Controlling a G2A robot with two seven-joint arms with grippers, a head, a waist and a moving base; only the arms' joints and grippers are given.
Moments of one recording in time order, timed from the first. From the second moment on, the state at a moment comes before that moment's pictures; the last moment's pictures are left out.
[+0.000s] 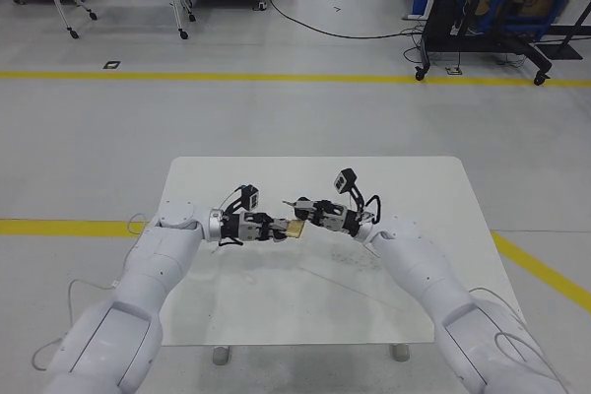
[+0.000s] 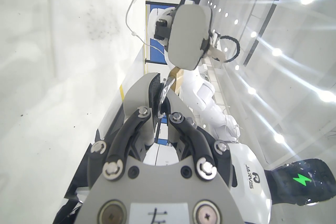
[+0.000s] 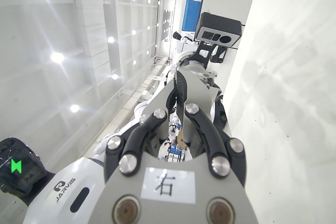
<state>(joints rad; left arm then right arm) 0.61 -1.41 -0.94 -0.37 -0.52 -0.26 -1.47 -0.74 -1.47 0.96 -0.42 0.73 -0.60 1.22</state>
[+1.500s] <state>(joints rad) 0.70 -1.40 -0.98 -0.62 -0.46 -0.06 -1.03 -0.97 -1.31 1.17 -0.86 0.39 -0.71 1.11</state>
